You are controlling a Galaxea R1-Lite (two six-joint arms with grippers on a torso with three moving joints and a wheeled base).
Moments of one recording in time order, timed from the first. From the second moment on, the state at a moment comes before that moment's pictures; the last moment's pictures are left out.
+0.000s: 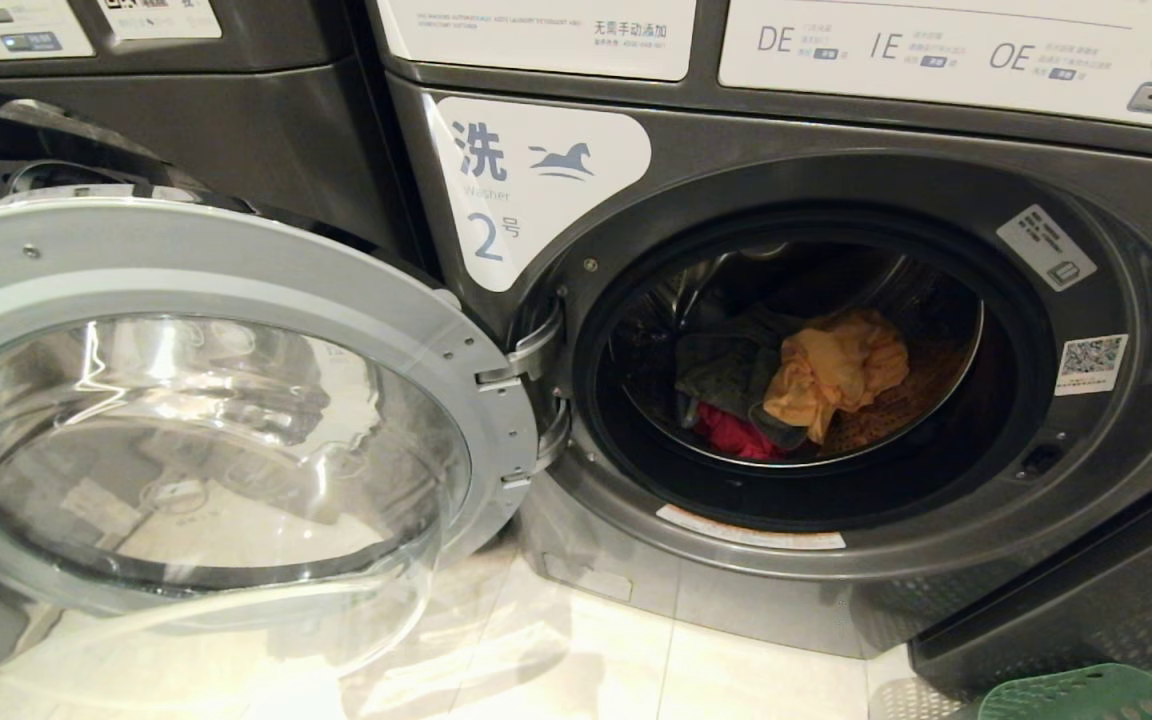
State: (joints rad) left arm 0.00 0.00 -0.01 0.01 0.00 -0.01; right arm -0.01 0.00 0.00 0.01 0.03 -0.05
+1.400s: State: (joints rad) left arm 0.00 0.00 -0.01 0.01 0.00 0.00; right arm 0.29 0.95 -0.60 0.14 0.36 -0.31
